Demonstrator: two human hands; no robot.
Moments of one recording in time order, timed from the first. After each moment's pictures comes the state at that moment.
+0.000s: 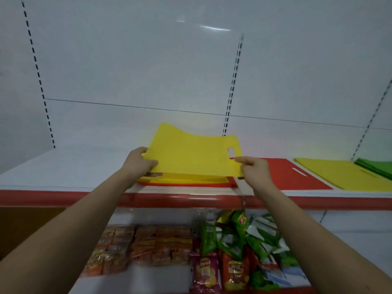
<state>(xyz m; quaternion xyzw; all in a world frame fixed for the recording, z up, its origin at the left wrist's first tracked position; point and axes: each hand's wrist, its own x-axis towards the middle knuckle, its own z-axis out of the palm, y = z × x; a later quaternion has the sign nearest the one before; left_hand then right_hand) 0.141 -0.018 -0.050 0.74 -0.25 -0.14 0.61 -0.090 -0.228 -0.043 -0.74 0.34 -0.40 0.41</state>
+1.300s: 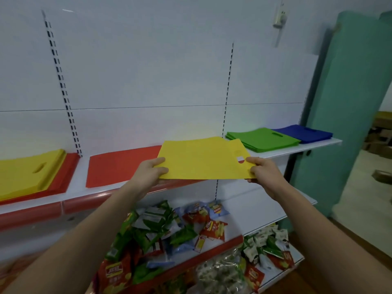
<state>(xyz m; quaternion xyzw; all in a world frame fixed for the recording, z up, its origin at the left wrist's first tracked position) -0.227 -0.351 -0.065 0.63 -0.41 -0.32 0.58 -0.519 -0.477 -0.048 -0.63 0.47 -0.41 0.47</state>
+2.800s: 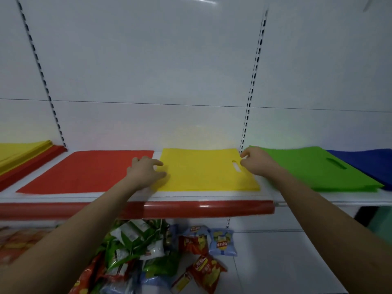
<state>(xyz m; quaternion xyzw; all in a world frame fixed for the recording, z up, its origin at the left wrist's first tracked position) -0.239 -0.553 -0.070 0.92 -0.35 0.00 0.19 -0.454 -0.797 -0.030 -0.91 0.34 -0.17 0.19</state>
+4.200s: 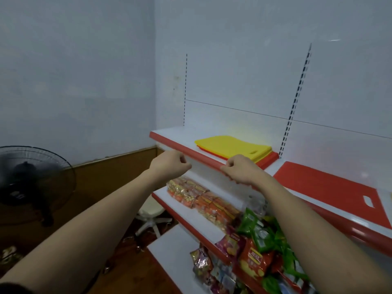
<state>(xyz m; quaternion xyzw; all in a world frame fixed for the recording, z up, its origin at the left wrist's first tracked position) -0.228 0.015 -0.024 0.96 -0.06 0.13 0.22 -0.221 -0.215 -0.012 -0.96 -0.12 -0.04 0.26</state>
